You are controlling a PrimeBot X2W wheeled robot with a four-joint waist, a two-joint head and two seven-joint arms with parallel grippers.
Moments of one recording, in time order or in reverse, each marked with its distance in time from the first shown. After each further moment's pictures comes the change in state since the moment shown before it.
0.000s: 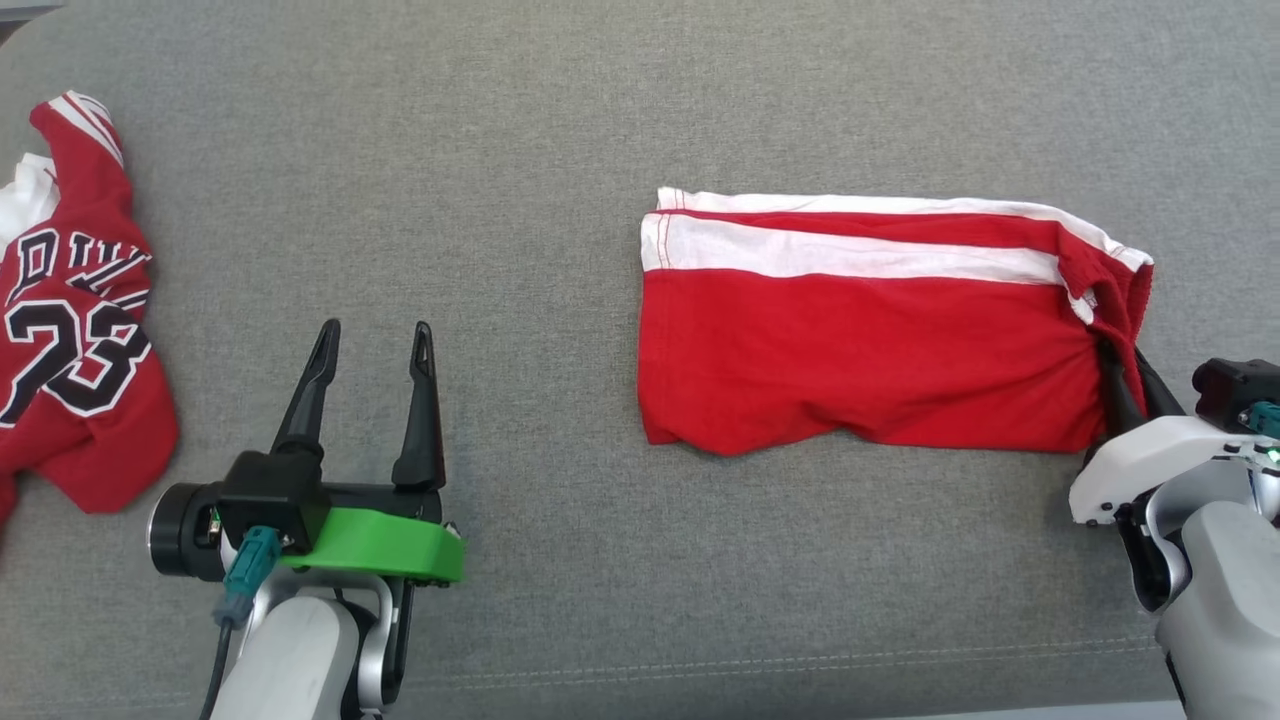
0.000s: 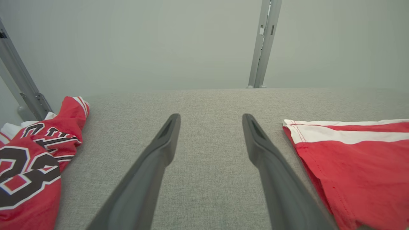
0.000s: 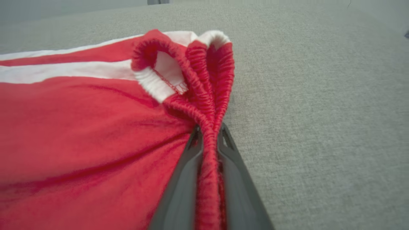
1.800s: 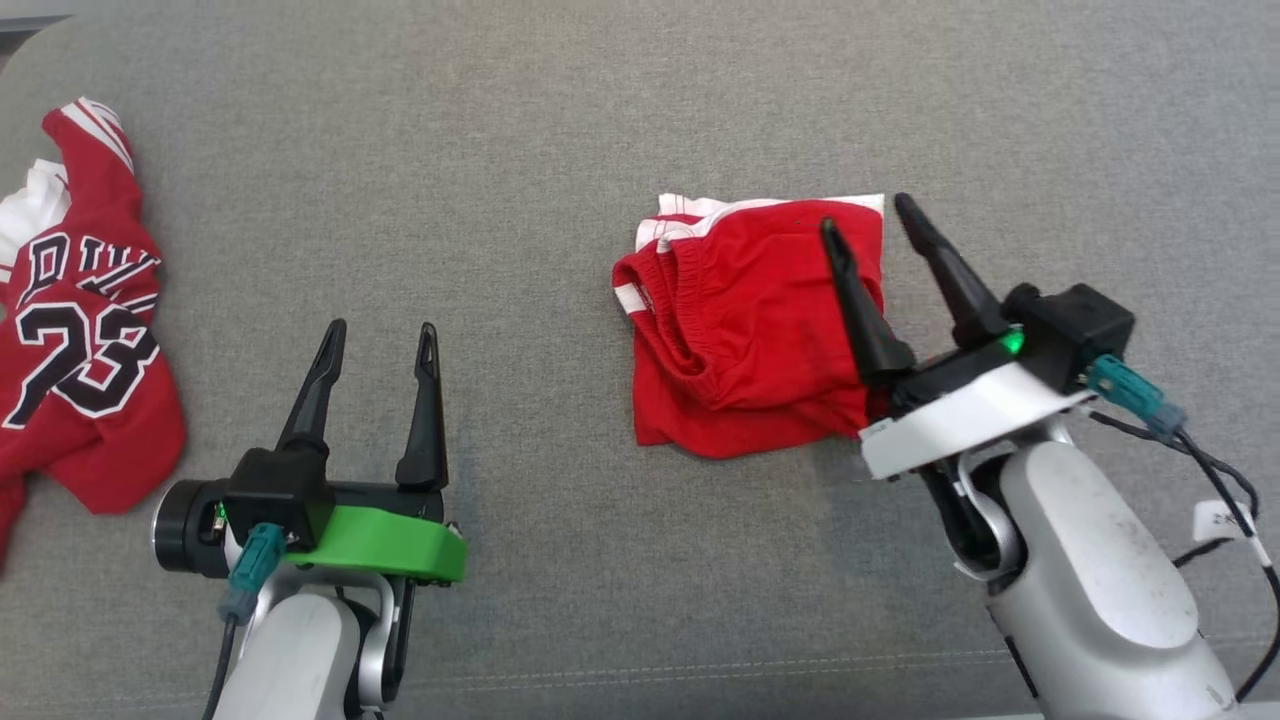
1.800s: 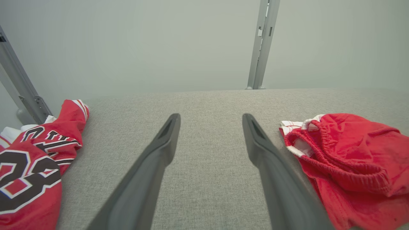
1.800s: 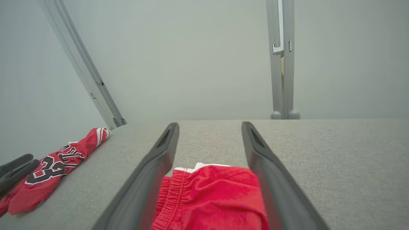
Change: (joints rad) left arm -0.004 -0.029 0.030 0.032 0.037 -0.043 -0.001; right arm 0.007 0.155 0.301 -0.540 0.085 -0.001 0.006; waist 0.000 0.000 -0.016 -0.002
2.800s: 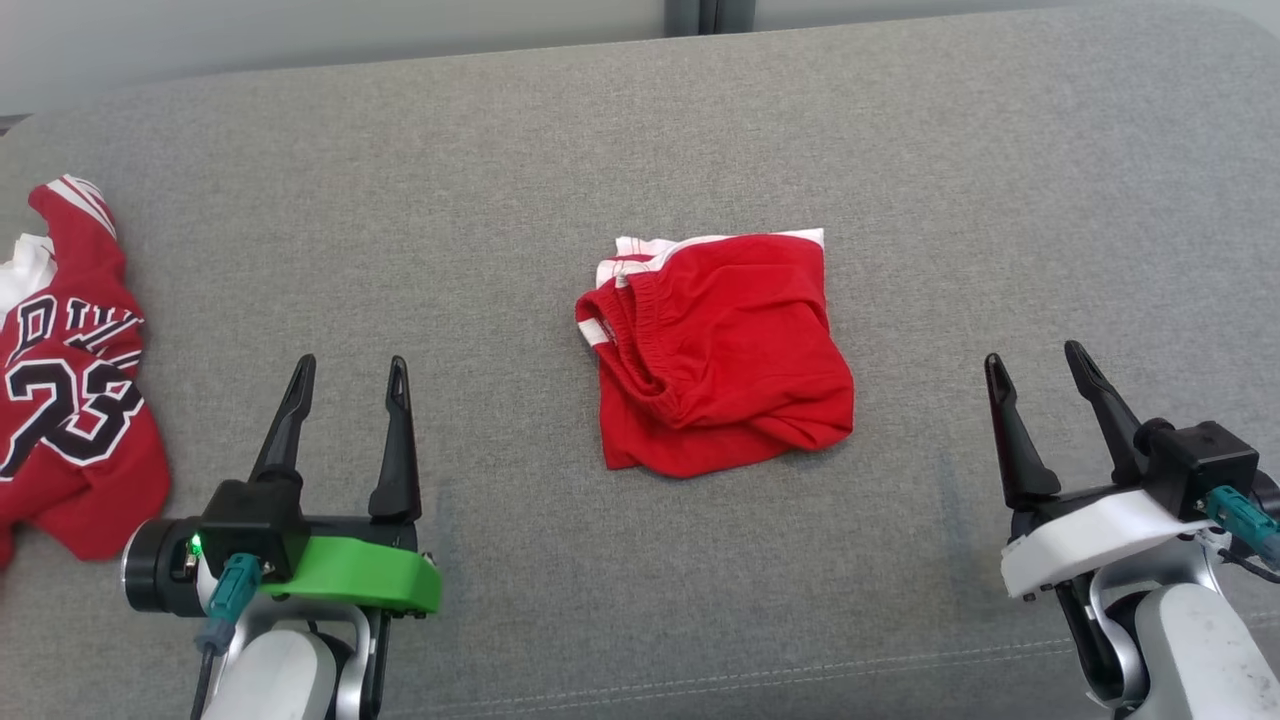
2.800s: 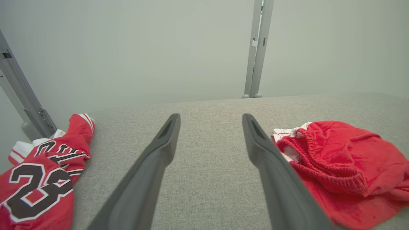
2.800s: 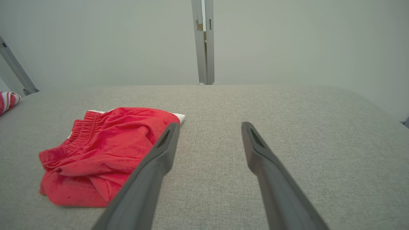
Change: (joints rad) left arm 0.072 0.051 0.012 -0.059 -0.010 0.043 0.034; right arm 0.327 -0.031 -0.286 -0.149 -0.182 0.000 0.097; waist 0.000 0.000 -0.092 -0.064
